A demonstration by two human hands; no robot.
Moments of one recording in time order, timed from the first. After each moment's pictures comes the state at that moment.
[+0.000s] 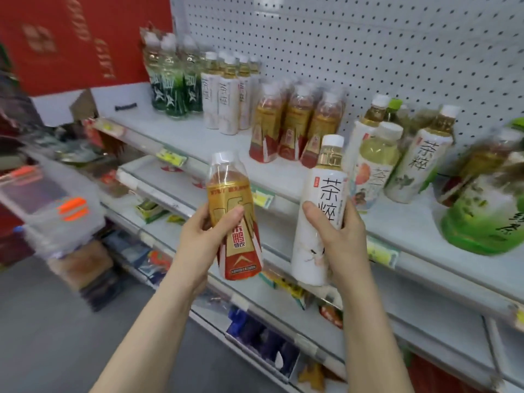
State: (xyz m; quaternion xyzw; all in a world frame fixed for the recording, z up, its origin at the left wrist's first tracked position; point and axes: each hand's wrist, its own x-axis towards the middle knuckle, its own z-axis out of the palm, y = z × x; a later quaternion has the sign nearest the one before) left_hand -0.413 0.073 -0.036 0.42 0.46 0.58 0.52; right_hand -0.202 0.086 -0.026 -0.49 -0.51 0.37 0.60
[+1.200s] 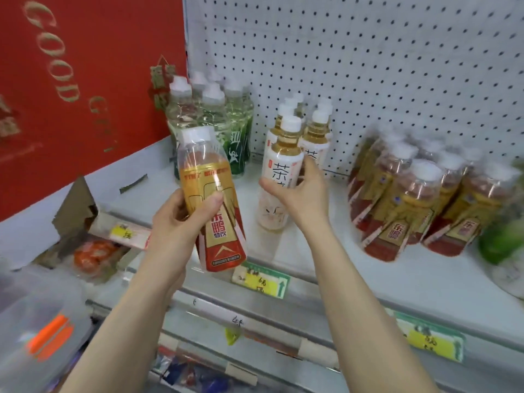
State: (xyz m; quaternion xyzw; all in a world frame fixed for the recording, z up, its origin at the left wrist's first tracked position) left_hand -0.694 0.405 0.017 0.50 0.42 0.56 0.50; right_hand -0.488 0.460 0.024 -0.62 -0.55 0.13 0.55
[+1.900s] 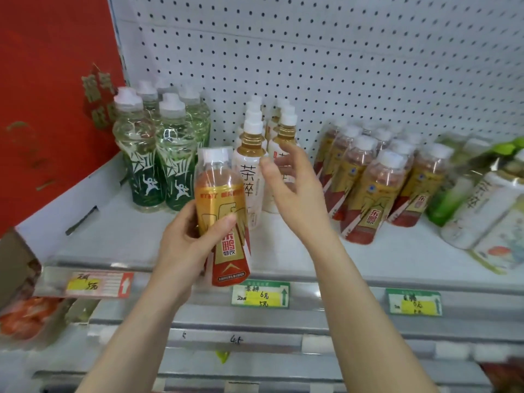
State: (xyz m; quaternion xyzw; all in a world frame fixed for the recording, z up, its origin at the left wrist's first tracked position) left_hand -0.690 0.454 0.005 0.58 0.33 0.48 0.57; right_hand -0.516 0.428 0.054 -0.63 -0.53 0.08 0.56
